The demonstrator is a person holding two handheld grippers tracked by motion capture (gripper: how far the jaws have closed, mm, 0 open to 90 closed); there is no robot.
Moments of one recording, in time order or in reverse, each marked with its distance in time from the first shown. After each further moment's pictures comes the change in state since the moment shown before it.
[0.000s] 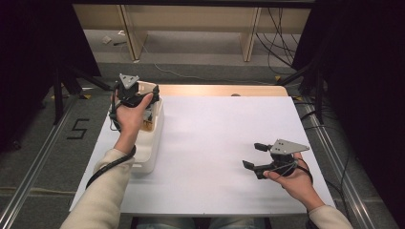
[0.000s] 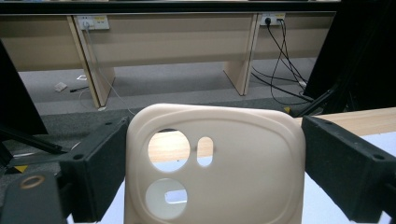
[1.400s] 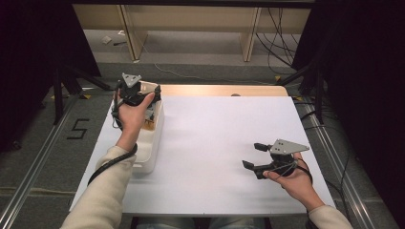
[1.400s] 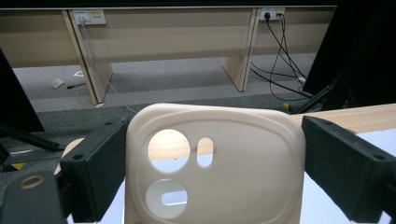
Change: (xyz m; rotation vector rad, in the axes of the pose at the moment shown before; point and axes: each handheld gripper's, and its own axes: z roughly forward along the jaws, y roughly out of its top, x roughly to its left) left arm -0.001 -0.001 0.011 0.020 -0.005 0.001; right arm 0.001 0.000 0.000 -0.001 -0.001 0.001
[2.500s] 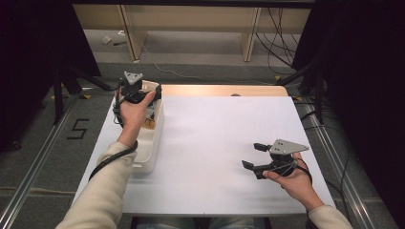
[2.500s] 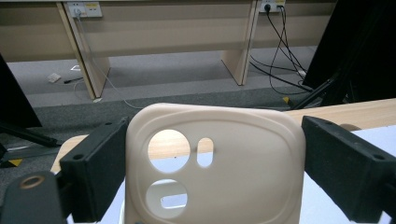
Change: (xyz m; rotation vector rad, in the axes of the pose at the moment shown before) left arm 0.003 0.001 0.013 0.031 -0.006 0.003; right arm 0.000 0.000 0.001 0.001 0.003 0.003
